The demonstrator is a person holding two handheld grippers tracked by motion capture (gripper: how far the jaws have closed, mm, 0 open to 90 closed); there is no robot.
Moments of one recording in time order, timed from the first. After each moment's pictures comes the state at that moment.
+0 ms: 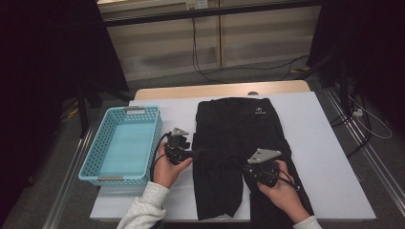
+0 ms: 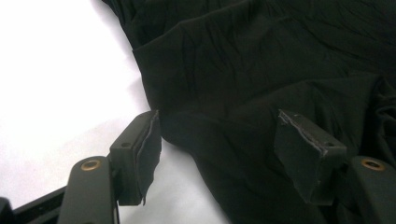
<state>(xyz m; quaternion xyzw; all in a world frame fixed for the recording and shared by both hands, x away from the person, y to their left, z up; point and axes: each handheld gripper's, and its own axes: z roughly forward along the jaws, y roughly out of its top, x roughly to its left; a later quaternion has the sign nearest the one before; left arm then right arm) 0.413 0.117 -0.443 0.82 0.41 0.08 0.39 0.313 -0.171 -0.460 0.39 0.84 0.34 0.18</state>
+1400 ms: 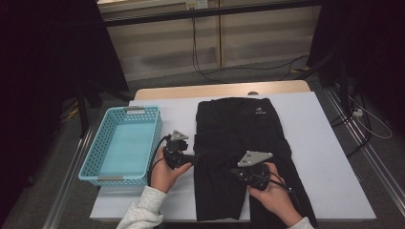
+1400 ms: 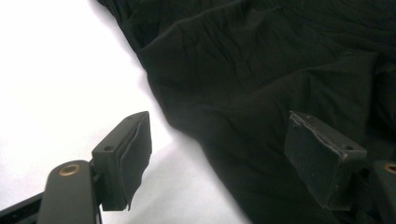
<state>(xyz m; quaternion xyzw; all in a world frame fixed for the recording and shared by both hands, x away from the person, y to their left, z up) 0.401 0.120 -0.441 0.83 0.39 0.10 0.39 0.303 -0.141 -0.447 0.36 0.84 0.38 0.15</state>
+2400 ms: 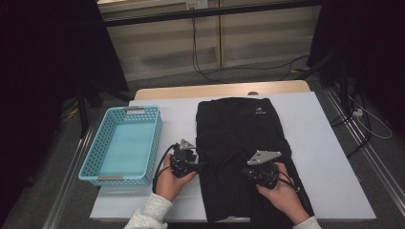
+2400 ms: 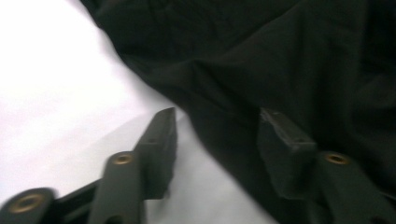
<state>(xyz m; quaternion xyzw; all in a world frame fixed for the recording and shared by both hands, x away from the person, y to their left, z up) 0.379 0.104 -0.456 0.85 0.39 0.07 0.36 0.307 -0.166 -0.460 0.39 0.84 0.35 0.15</state>
